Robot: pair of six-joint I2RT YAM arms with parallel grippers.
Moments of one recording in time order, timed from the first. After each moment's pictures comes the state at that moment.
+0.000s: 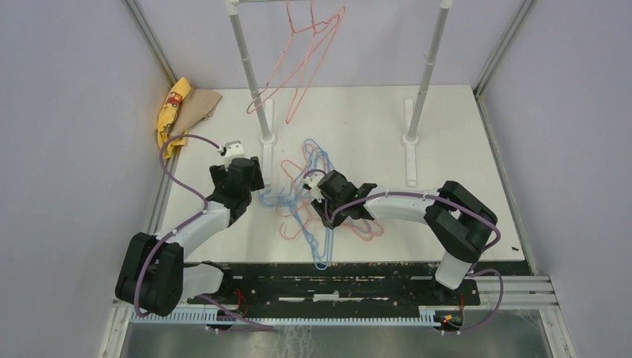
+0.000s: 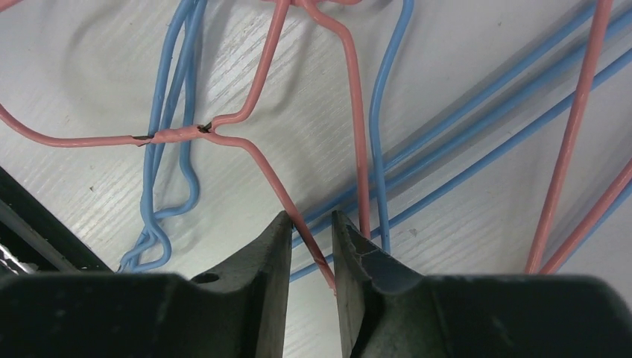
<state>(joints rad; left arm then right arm) -0.33 1.23 0.55 0.04 -0.57 -0.31 0.93 1.73 0.98 -0.23 -0.07 0.11</state>
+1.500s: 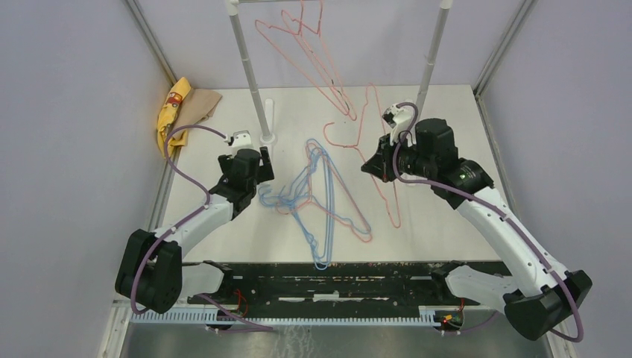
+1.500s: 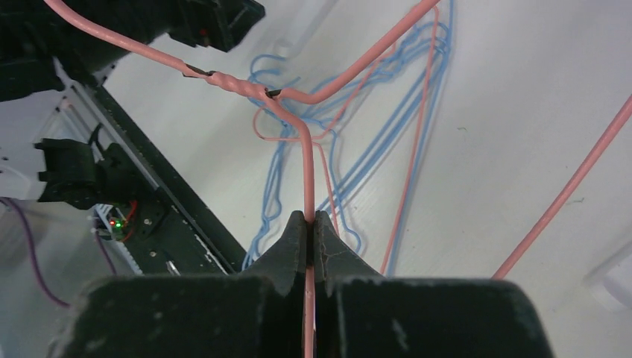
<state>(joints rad) -0.39 1.25 0.66 0.00 -0.50 -0.35 0.50 1.10 1.14 -0.54 -0.36 0.20</state>
